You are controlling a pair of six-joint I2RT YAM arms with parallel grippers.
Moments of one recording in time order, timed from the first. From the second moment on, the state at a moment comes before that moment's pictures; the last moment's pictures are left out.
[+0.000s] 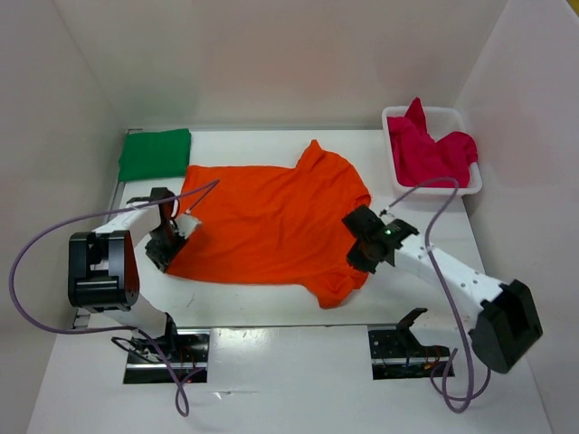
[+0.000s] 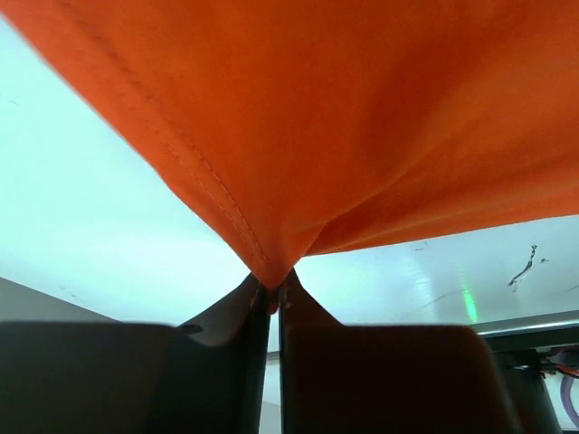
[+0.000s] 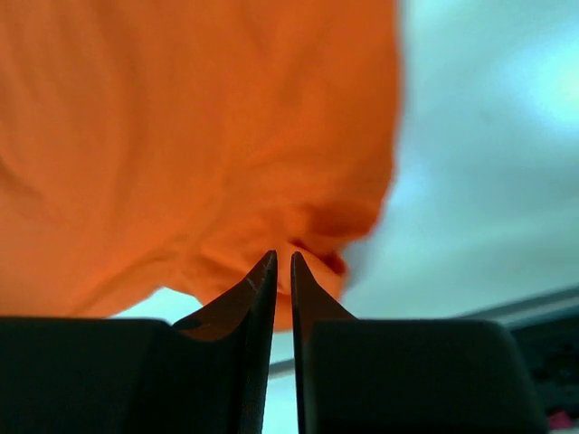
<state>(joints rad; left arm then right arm) 0.09 1.58 0.90 -0.88 -0.09 0.62 0.62 1.11 0.76 -0.89 0.24 1.25</state>
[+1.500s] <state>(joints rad) -0.07 2.33 1.99 -0.79 -0.04 0.40 0.28 2.31 1.93 -0.77 0.28 0.51</state>
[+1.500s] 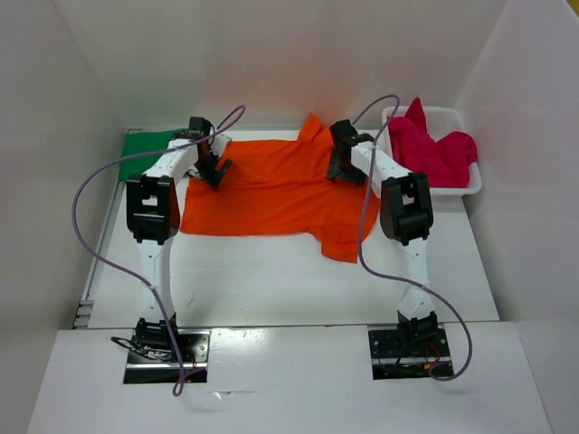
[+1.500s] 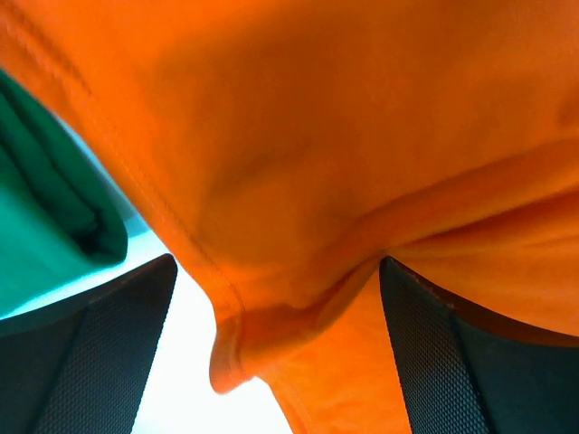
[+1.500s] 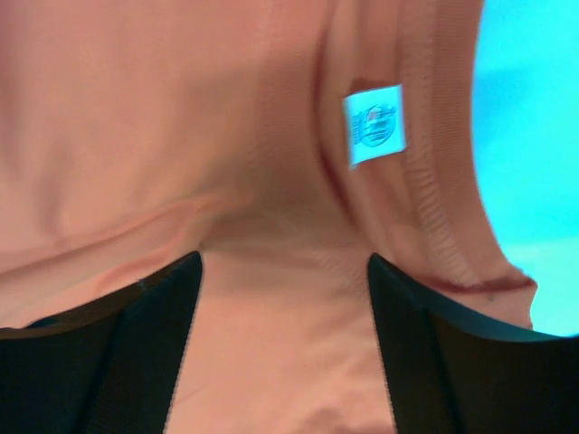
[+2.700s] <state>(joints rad) 0.12 1.77 1.17 -0.69 0.08 0.36 0.38 1.52 0.81 -0.64 0.09 0.94</state>
